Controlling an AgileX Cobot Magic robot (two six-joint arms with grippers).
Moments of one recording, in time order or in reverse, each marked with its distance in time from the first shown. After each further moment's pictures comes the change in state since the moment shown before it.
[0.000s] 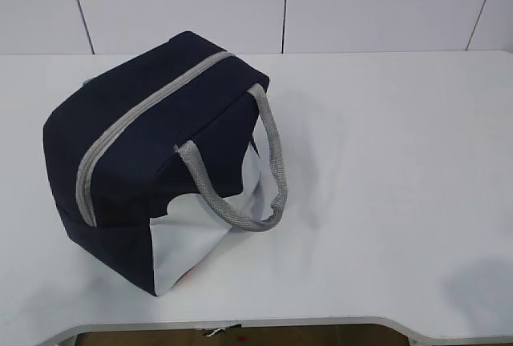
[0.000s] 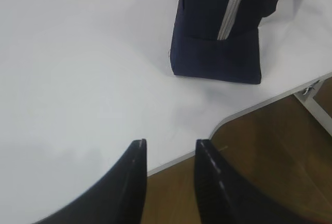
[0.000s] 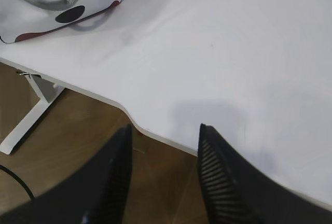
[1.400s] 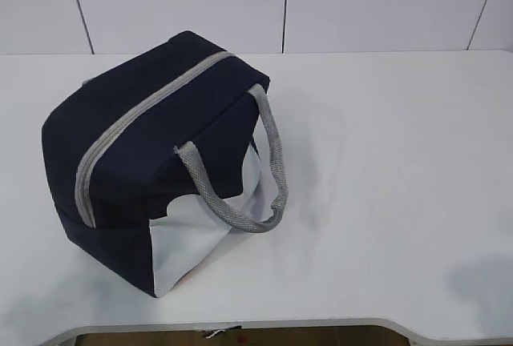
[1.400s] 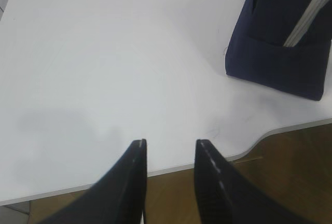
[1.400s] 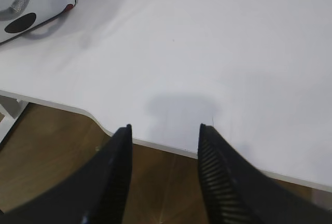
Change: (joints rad) left arm 0.239 0.000 0.000 0.004 -0.002 -0.002; right arm -0.157 0.000 0.002 -0.008 0.000 0.000
